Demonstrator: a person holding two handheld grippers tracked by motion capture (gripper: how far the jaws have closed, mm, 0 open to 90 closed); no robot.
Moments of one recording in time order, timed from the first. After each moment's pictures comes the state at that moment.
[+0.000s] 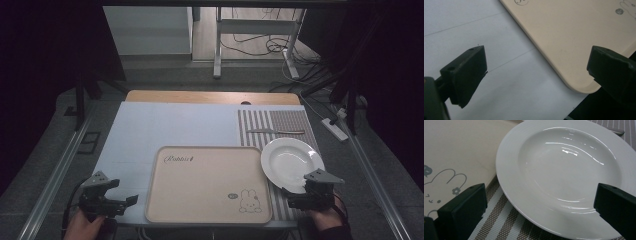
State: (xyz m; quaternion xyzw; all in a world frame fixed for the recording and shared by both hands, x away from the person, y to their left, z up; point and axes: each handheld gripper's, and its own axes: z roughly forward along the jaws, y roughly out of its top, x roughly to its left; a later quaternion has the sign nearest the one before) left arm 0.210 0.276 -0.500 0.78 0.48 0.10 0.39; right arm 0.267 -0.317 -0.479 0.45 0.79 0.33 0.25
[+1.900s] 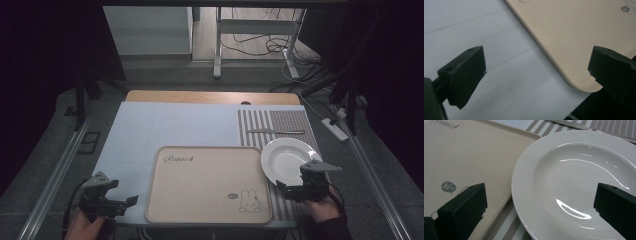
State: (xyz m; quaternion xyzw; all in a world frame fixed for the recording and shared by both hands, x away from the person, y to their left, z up) left arm 0.209 0.276 -0.501 0.79 0.48 0.10 0.38; right arm 0.290 -0.306 -0.467 0.44 0.79 0.37 0.20
